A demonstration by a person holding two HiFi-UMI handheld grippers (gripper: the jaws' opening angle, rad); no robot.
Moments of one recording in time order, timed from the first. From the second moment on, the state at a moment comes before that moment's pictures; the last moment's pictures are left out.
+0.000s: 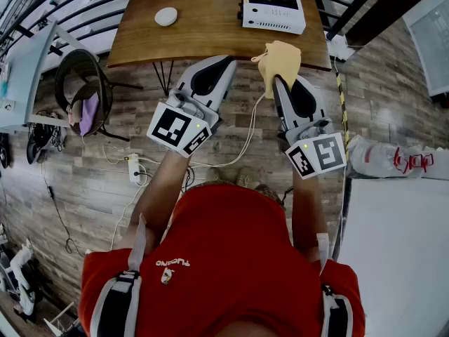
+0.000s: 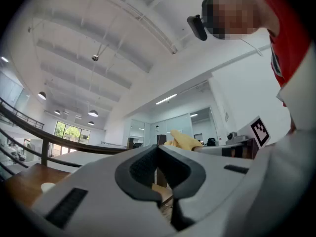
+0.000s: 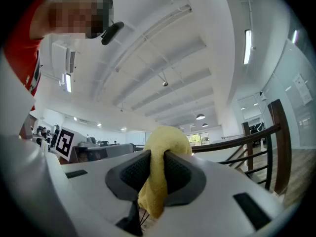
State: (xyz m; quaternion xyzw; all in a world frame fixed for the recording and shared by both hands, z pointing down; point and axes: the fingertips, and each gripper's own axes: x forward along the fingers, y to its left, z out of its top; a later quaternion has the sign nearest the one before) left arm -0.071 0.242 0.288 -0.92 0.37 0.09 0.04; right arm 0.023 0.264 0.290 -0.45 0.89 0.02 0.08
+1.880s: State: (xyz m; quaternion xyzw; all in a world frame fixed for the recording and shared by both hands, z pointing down) left arm -0.062 -0.035 0.375 -0.94 0.35 0.01 0.00; right arm 0.005 -0.001 0.351 -0.47 0.88 -0.02 0.01
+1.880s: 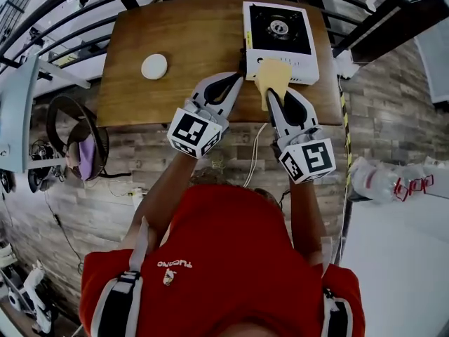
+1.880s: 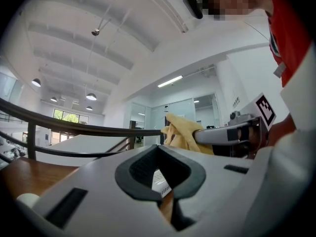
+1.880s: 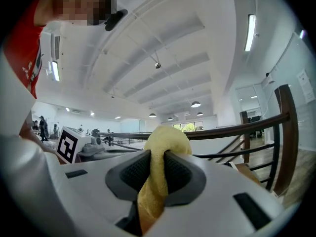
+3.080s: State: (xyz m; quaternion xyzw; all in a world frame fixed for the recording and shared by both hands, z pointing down) left arm -0.034 -0.175 0.529 -0.91 0.33 -0.17 -0.19; right arm -0.005 -0.150 0.482 -0.47 0.85 -0.13 -0.19
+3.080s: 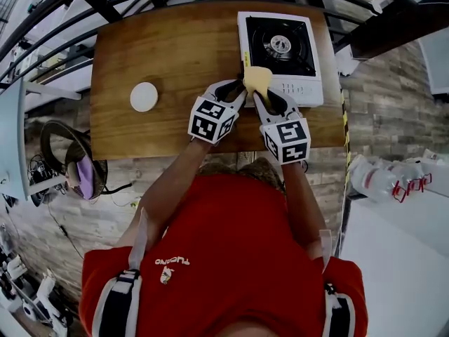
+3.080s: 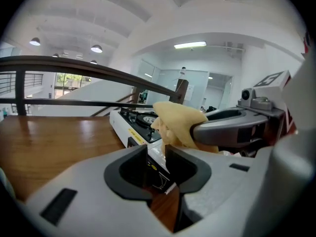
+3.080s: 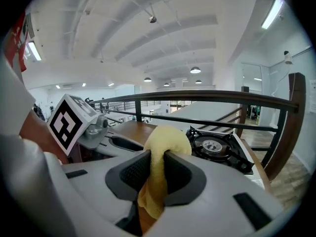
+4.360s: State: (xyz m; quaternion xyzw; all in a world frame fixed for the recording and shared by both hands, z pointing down) left arm -0.013 -0.179 0.558 -0.88 0.32 -0.24 -0.25; right arm 0.040 -0.170 0.540 -0.44 0.81 -0.26 -0.28
